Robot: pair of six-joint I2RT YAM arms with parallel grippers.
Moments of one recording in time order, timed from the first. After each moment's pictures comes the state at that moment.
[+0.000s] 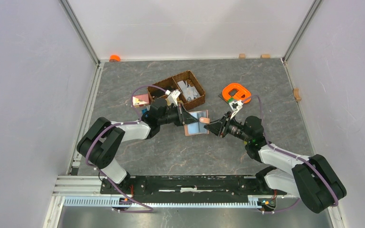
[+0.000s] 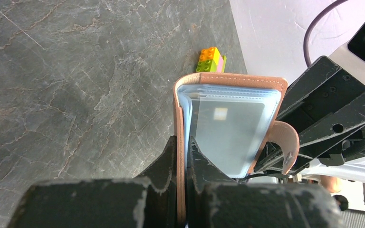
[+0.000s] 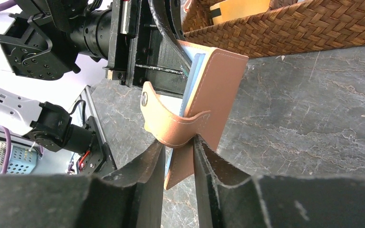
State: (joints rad) left arm -0.60 1.62 0.68 0.61 0.55 -0.85; right arm 0.46 1.13 0.26 0.77 -0.54 0.59
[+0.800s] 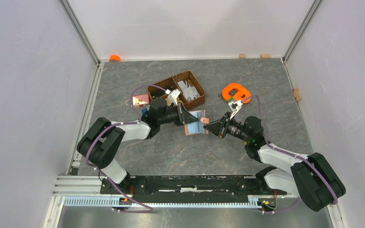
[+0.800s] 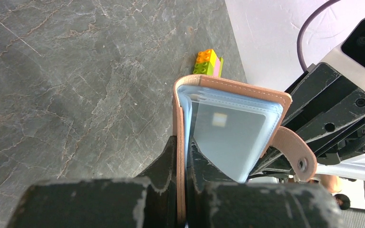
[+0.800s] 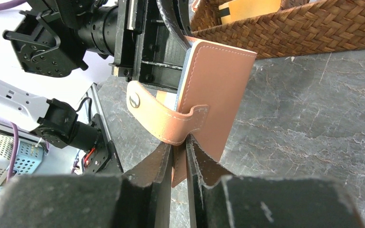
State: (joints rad) left arm -0.60 1.62 0.68 0.64 0.56 -0.85; right arm 0.47 1.16 0.25 0.83 -0.57 0.61
